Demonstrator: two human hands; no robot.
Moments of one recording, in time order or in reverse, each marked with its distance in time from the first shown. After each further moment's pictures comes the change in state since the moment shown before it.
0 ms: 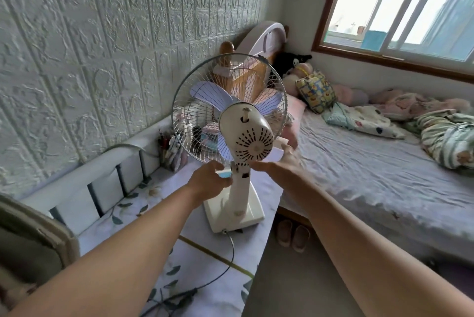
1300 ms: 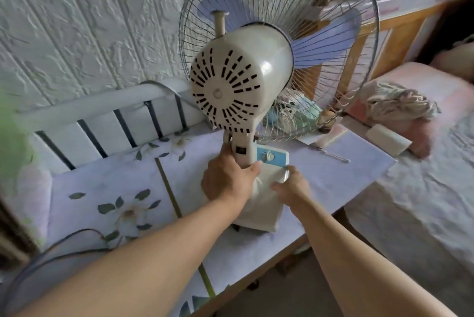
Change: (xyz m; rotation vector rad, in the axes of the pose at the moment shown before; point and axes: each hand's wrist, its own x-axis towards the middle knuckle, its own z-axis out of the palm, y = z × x) left_hand 0.082 0.007 0.165 0.136 0.870 -0.437; right_hand 0.220 0.185 0.089 -0.204 -0.505 -0.036
